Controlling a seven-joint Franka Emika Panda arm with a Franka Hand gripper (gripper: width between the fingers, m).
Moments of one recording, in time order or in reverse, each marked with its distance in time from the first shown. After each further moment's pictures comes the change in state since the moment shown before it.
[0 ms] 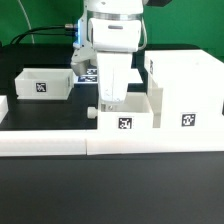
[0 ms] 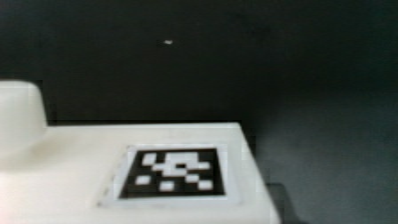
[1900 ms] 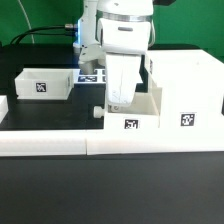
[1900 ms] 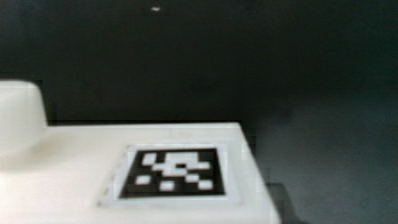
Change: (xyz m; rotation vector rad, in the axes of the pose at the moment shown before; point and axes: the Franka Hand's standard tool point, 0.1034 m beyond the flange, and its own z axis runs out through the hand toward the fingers) arm 0.013 -0.001 -0.001 0.034 -0.029 0.008
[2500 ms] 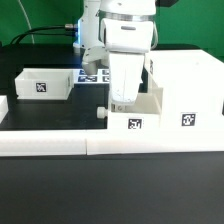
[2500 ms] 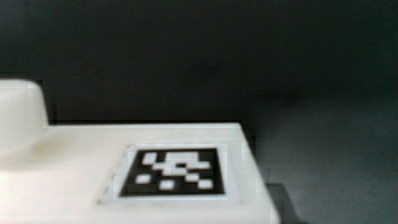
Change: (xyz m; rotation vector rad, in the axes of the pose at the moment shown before) arm 0.006 0.000 0.001 -0.025 0.010 0.004
